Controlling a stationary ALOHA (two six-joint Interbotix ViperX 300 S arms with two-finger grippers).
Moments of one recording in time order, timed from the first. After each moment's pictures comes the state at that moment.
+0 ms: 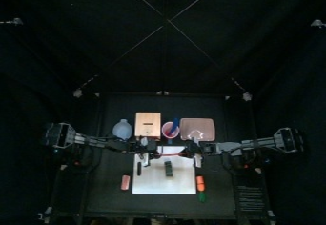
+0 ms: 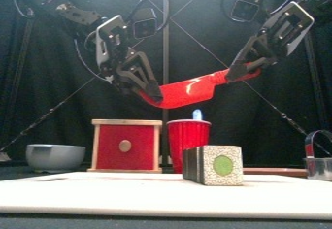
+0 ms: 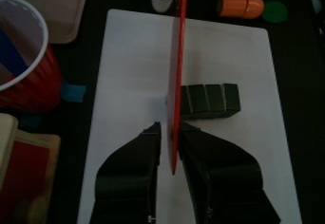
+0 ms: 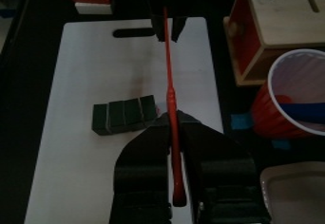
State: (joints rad) left arm -0.01 -0.05 0.66 -0.14 0.06 0.01; right arm 0.03 -0.41 0.93 0.01 0.02 0.04
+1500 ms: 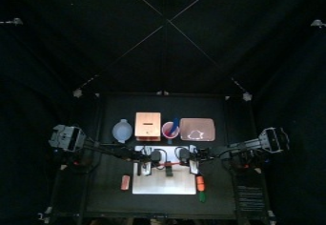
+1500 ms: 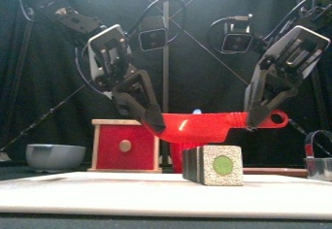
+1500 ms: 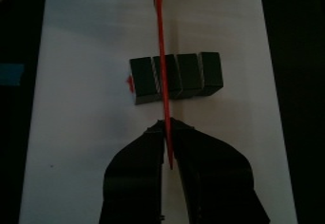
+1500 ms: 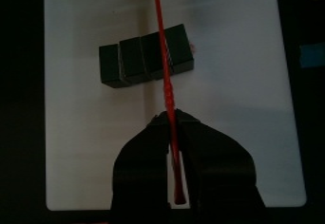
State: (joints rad) left arm -0.13 0.10 0.63 -0.18 0.05 0.00; right arm 0.05 -0.21 0.90 0.14 0.16 0.04
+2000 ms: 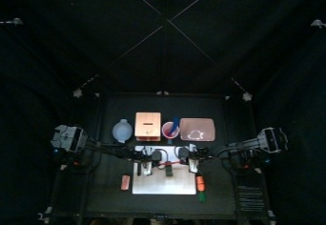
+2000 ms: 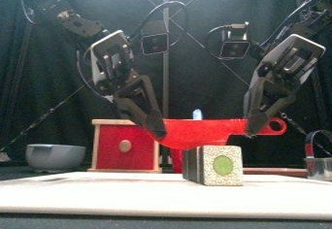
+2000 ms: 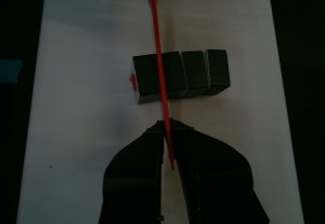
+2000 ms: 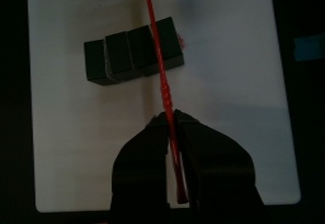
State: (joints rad) left arm -0.13 0.11 0.62 -0.18 0.05 0.00; right arm 0.04 -0.18 0.89 0.13 0.17 0.04
